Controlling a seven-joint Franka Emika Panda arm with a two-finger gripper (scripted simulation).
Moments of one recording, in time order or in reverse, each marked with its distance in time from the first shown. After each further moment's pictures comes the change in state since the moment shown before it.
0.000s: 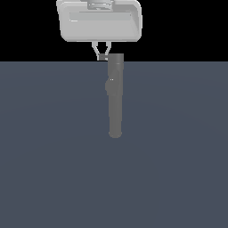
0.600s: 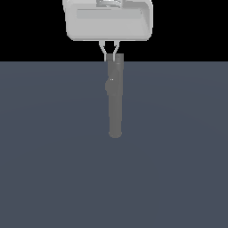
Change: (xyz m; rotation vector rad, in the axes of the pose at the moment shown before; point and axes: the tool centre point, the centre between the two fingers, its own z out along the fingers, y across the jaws) arm -0.015 0.022 0.000 0.001 -0.012 -0.037
